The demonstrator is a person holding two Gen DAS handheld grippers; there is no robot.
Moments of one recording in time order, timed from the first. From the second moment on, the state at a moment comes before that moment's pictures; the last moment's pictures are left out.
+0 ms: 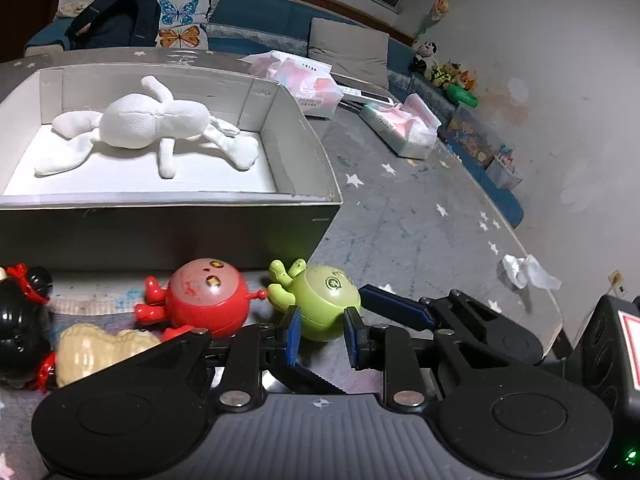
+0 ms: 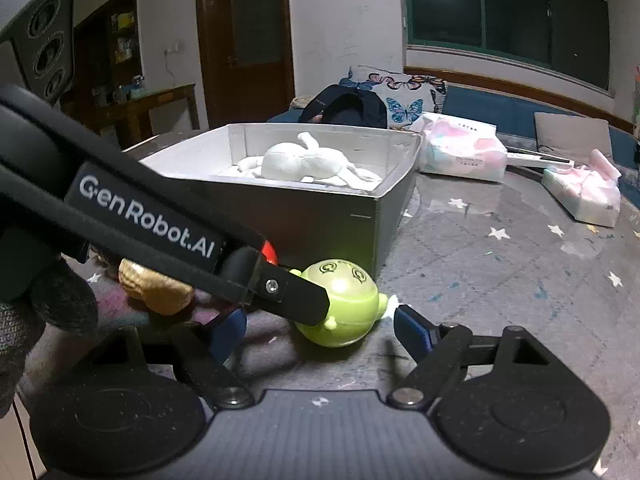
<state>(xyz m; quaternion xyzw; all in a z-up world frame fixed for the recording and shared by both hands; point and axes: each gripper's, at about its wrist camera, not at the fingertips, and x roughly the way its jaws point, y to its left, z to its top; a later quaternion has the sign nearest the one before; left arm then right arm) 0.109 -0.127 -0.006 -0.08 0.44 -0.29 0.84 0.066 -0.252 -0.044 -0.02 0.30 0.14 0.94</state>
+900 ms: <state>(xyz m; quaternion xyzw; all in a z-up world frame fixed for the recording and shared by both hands) 0.113 -0.134 -0.006 -0.10 0.43 -0.29 0.85 0.070 -0.271 -0.043 0.01 0.30 0.13 0.94</state>
